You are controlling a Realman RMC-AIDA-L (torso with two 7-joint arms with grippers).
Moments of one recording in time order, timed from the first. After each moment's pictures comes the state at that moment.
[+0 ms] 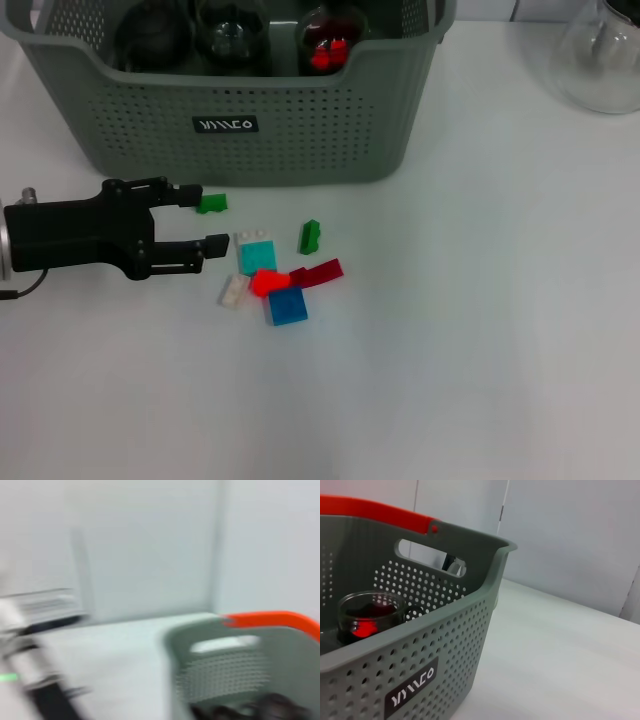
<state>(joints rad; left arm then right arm) -0.42 -2.09 0.57 0.75 2.12 1.65 -1.31 0.84 2.07 -1.11 -1.37 -2.06 -1.54 2.14</state>
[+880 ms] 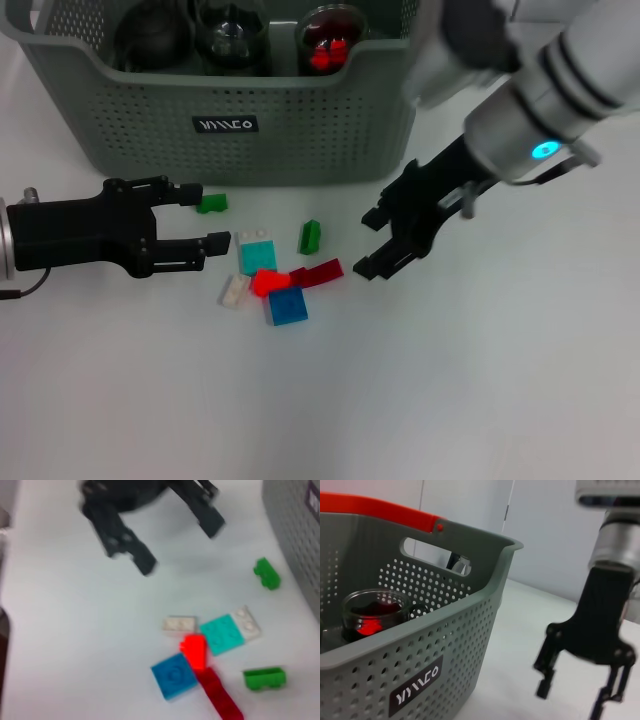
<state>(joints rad) -0.42 -2.09 0.57 0.75 2.12 1.64 -1.32 0.98 2.10 -1.27 -0.69 -2.37 -1.42 1.94</state>
